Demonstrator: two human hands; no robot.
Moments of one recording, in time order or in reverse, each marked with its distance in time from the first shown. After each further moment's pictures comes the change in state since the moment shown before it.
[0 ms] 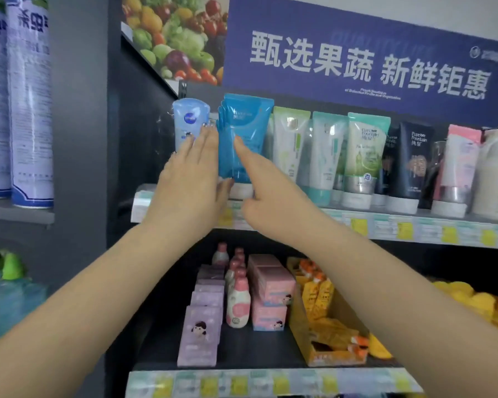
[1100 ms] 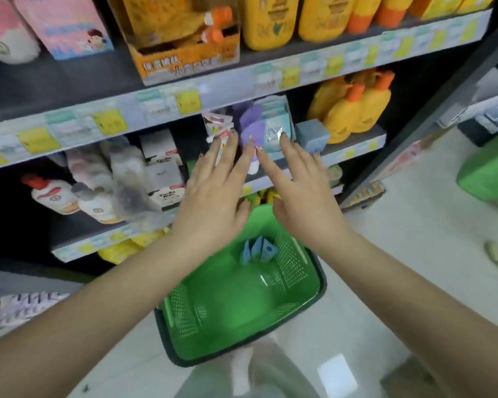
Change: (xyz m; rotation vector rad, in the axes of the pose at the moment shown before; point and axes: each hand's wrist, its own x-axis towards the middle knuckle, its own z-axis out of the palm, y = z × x) left_hand -0.306 0.149 0.241 -0.265 -0.903 0.201; right_hand -0.386 0.232 0.142 -0.439 -0.077 0.490
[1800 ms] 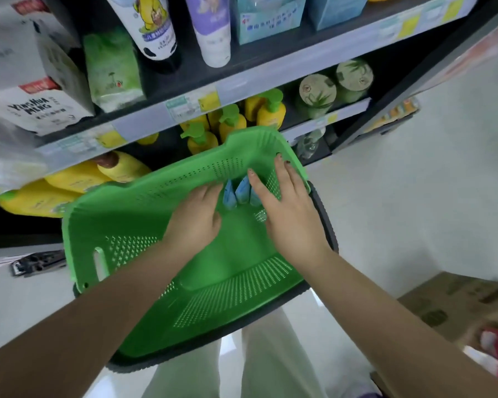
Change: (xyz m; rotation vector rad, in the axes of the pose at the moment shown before) left_hand -0.037 -0.057 0.273 -0.114 -0.463 -0.287; right_hand -0.136 0.061 0.195 0.141 -0.359 0.227
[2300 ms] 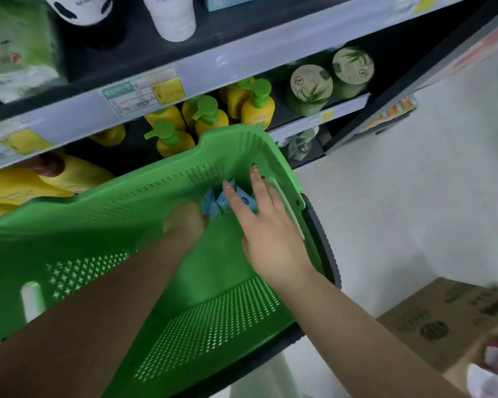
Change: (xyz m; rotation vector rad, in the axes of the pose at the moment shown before) left_hand 0.092 -0.039 0.104 0.081 -0.231 -0.380; right_hand 0.018 0.013 0.019 0.098 -0.401 0.049
